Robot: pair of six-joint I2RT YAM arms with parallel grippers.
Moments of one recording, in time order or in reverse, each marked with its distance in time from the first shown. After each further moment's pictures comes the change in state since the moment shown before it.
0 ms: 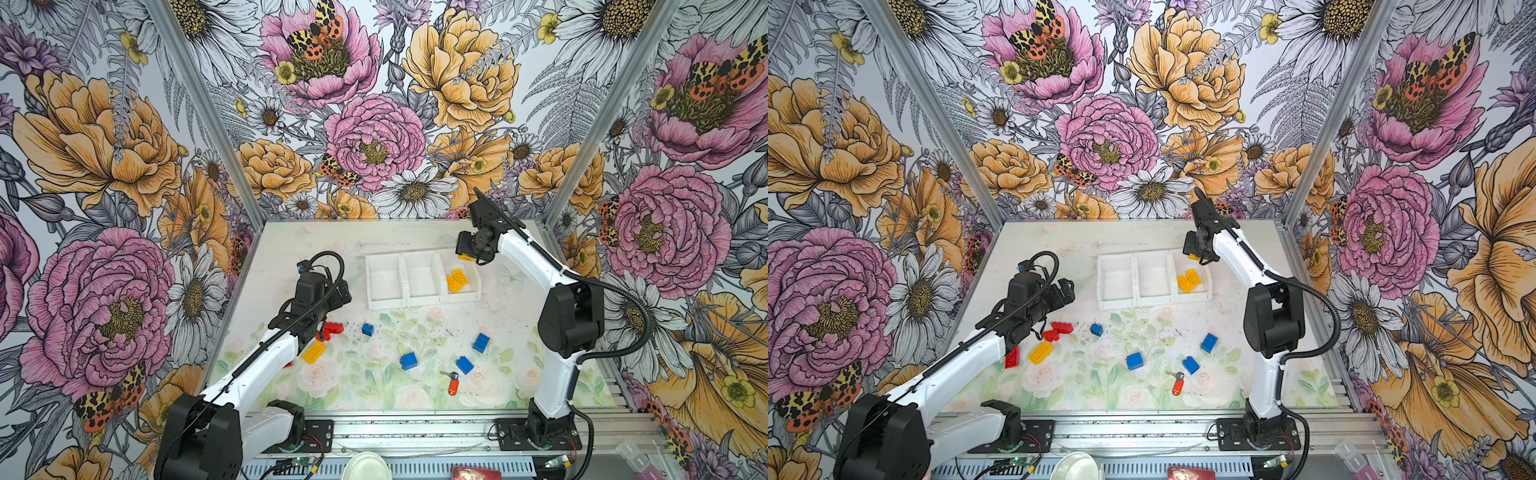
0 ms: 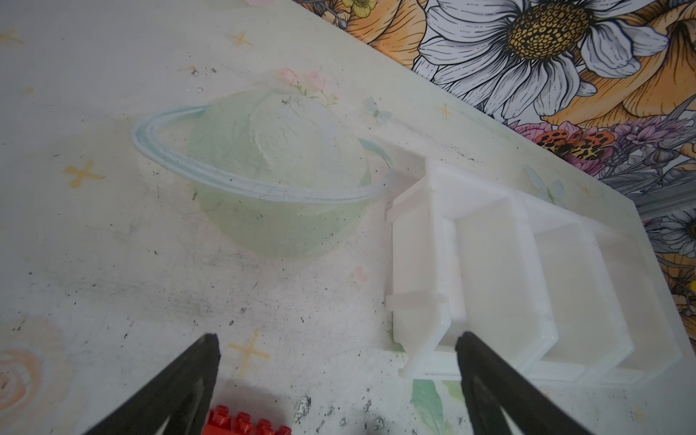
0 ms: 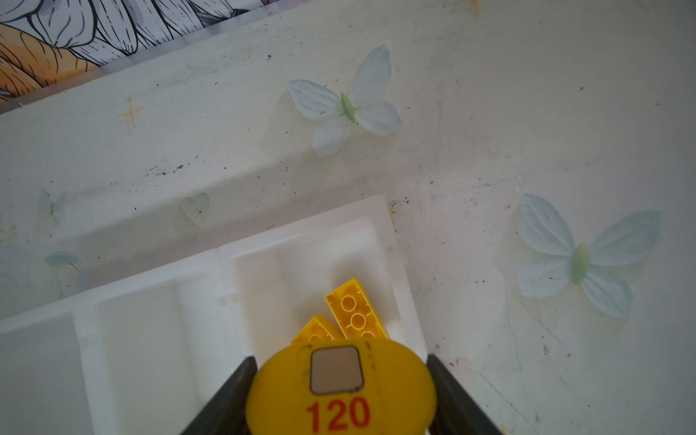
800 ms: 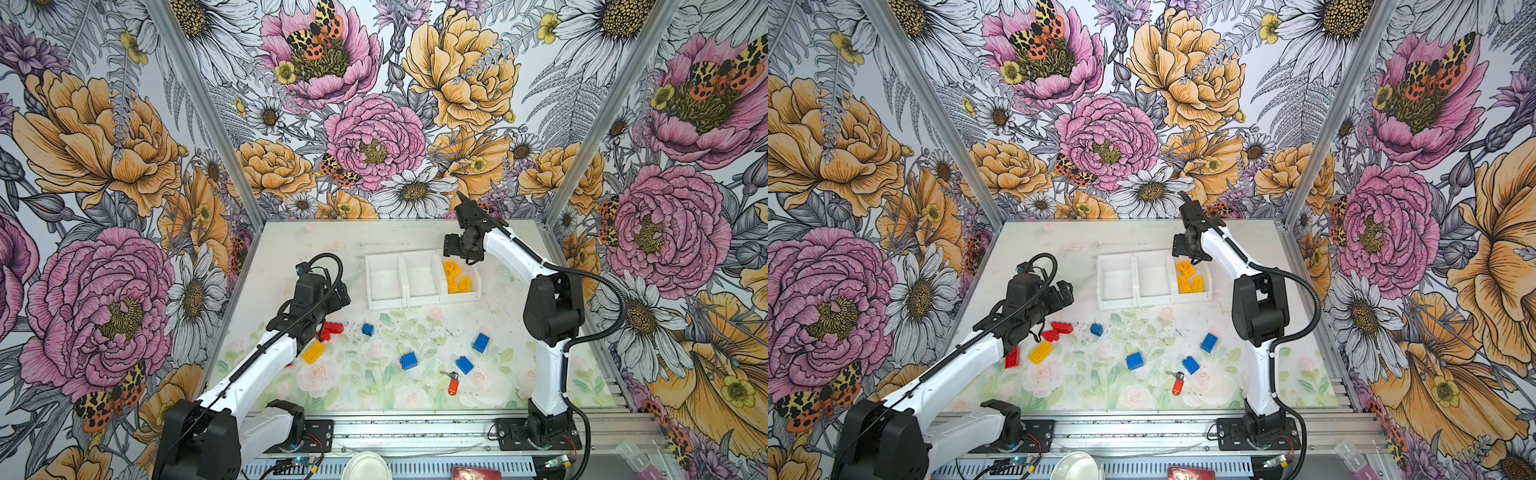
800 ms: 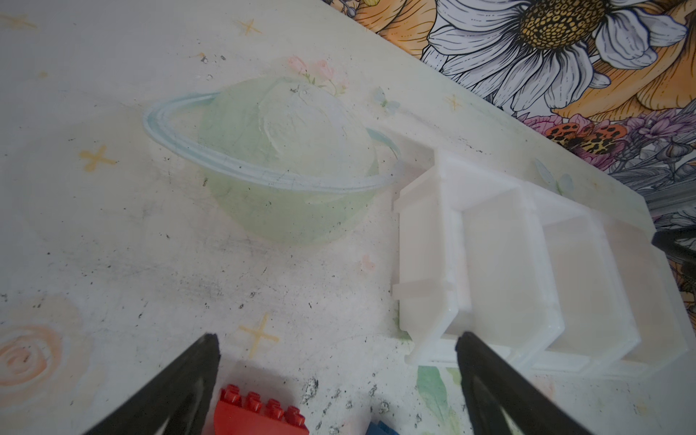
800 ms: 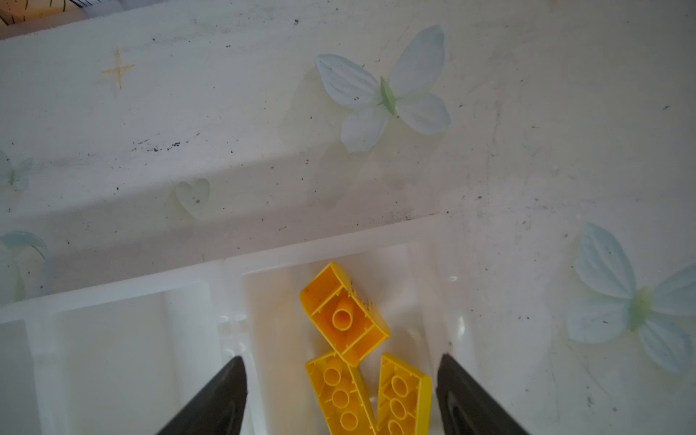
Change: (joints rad) left arm 0.000 -0.025 0.000 -0.054 -0.003 -0.012; right arm 0.036 0.113 0.079 0.000 0.000 -0.057
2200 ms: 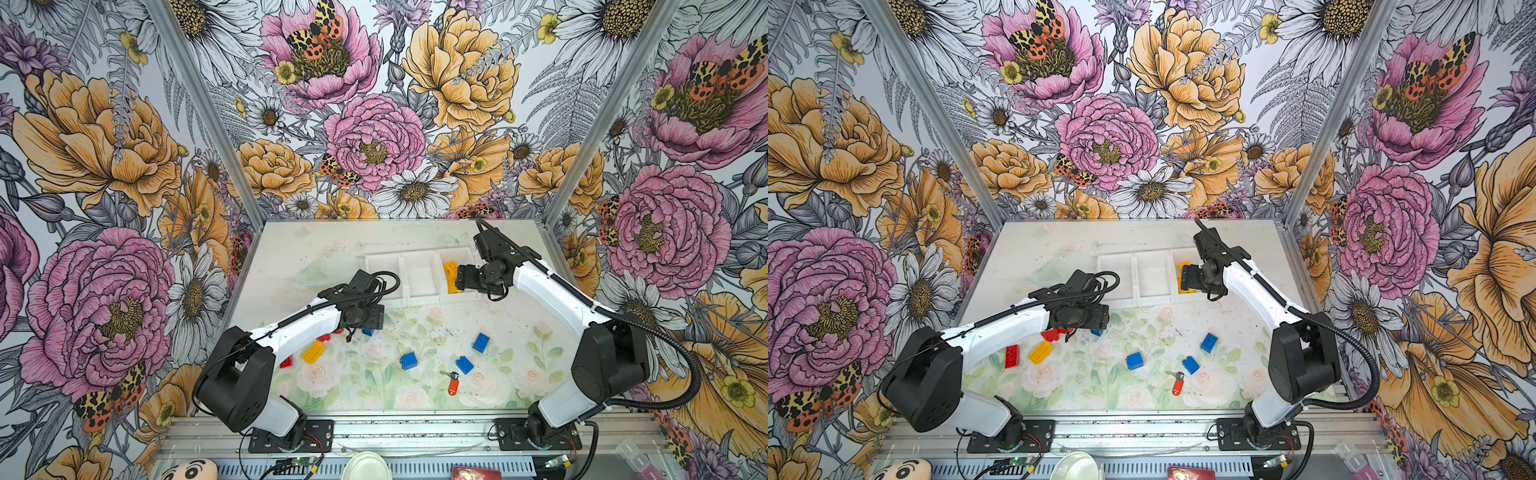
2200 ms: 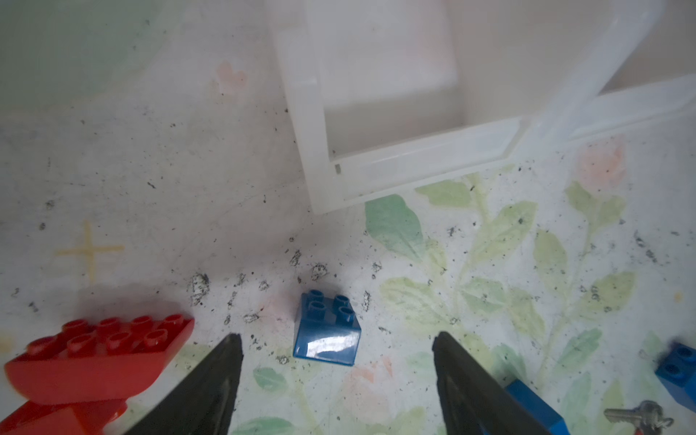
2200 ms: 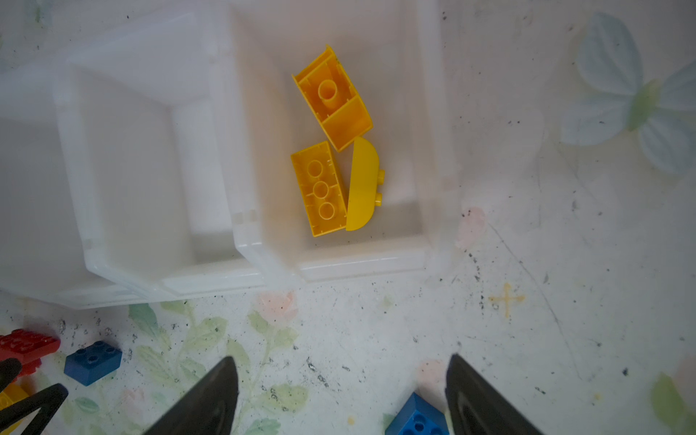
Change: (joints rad) left arm -0.315 0.396 0.294 -0.389 0.084 0.139; right arm 0.023 -0.488 -0.547 -0.003 -0.121 0.022
